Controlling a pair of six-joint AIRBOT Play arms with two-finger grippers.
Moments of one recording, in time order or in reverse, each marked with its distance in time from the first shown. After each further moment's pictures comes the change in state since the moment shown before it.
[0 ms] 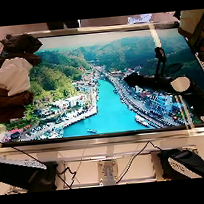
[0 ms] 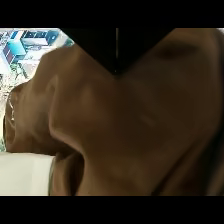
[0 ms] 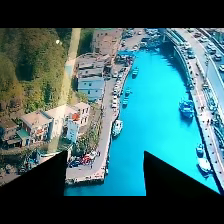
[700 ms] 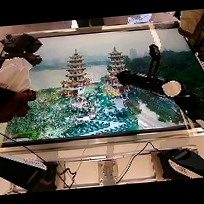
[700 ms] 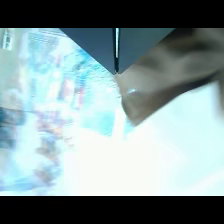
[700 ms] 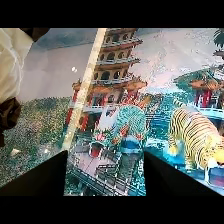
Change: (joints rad) left arm -0.063 -0.165 0.035 -0.522 -0.092 0.251; right arm 0.136 0.000 0.000 -0.009 -0.205 0.028
